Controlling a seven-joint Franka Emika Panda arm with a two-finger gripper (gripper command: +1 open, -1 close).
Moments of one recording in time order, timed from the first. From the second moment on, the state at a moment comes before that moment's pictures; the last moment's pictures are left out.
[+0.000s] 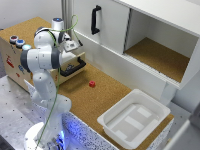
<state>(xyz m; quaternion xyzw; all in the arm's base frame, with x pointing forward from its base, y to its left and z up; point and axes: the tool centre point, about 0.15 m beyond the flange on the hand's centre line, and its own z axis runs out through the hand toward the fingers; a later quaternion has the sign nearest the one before) 0.347 0.328 0.325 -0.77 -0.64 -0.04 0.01</state>
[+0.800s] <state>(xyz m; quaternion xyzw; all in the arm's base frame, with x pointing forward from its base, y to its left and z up) 0.319 0.331 0.346 -0.92 -0.40 -0.04 0.00</state>
